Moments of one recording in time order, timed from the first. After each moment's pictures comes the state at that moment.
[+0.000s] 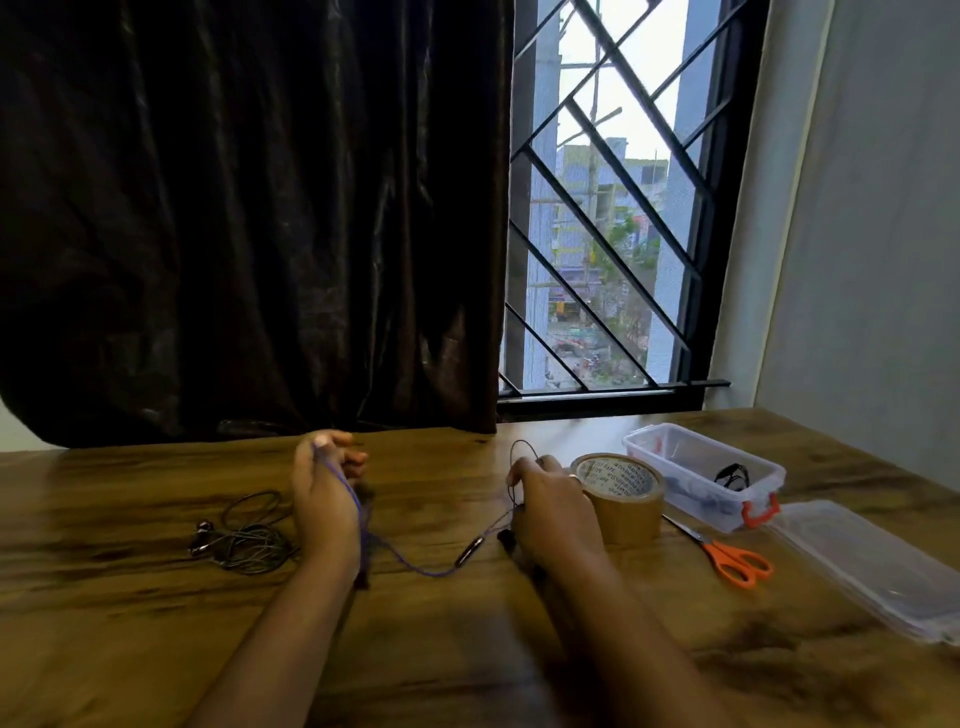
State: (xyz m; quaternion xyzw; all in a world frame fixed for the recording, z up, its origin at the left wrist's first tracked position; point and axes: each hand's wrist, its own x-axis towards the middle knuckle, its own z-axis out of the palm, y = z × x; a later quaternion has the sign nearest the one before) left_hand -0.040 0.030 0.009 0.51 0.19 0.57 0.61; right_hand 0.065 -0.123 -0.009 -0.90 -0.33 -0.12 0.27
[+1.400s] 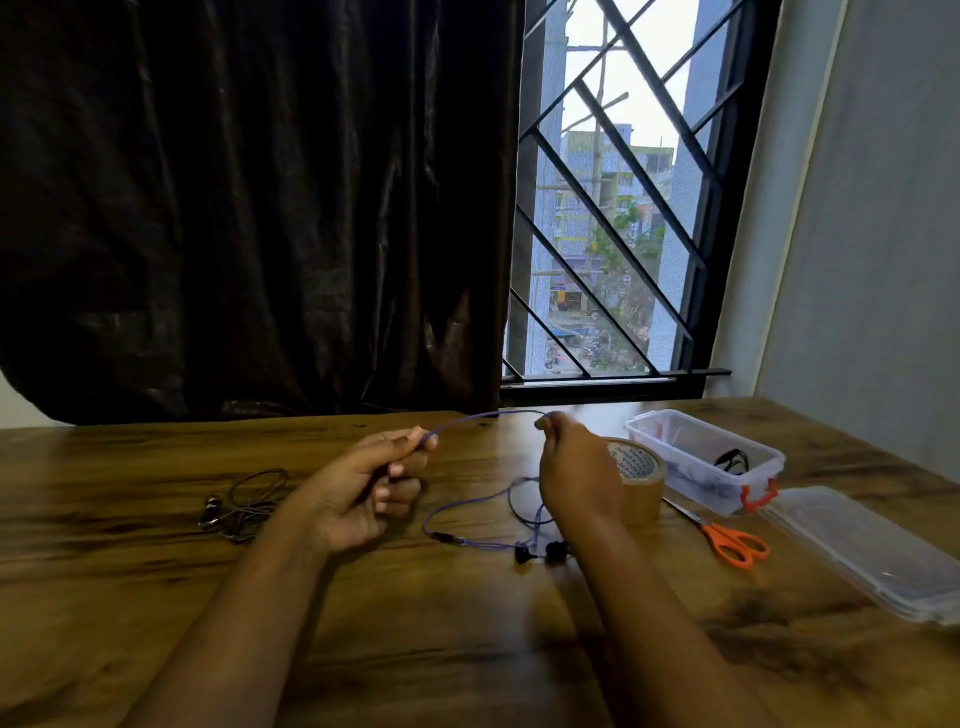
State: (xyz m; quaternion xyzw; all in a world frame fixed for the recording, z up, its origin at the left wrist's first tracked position) left_hand -0.066 0.032 0.030 0.53 -0.01 0.05 0.85; right_hand 0.068 -0.129 0.013 -0.86 -0.23 -0.19 0.41
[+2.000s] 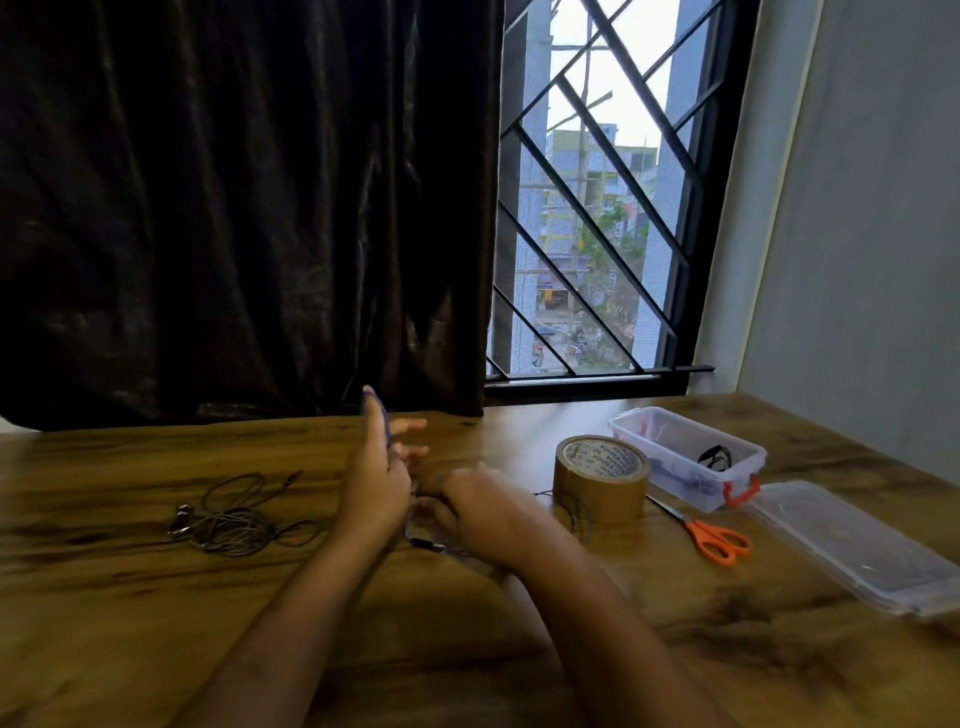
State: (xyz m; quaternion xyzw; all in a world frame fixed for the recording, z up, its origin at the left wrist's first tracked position) left_hand -0.026 0.006 0.005 0.76 0.14 0.39 0.50; right_hand 0.039 -0.103 0.003 -0.81 -0.56 -0.07 0.19
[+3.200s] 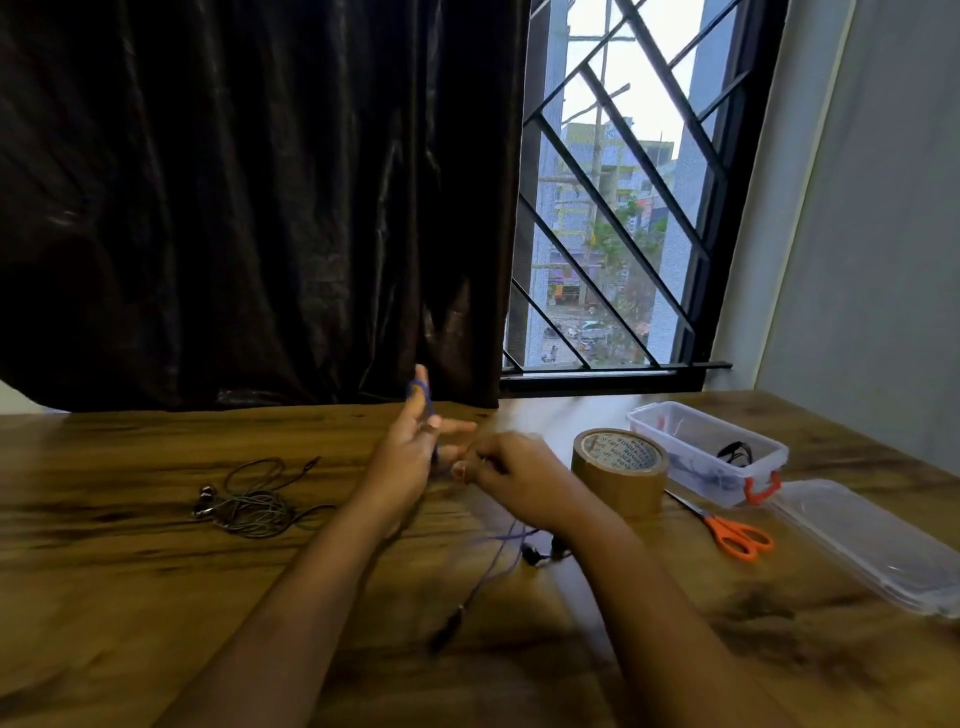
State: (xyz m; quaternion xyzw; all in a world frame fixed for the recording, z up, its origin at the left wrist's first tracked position) left_hand -0.025 0.004 0.017 0.71 0.07 0.30 0.63; right_hand 0.048 -0.117 0.022 -0.79 -0.53 -0.04 0.31
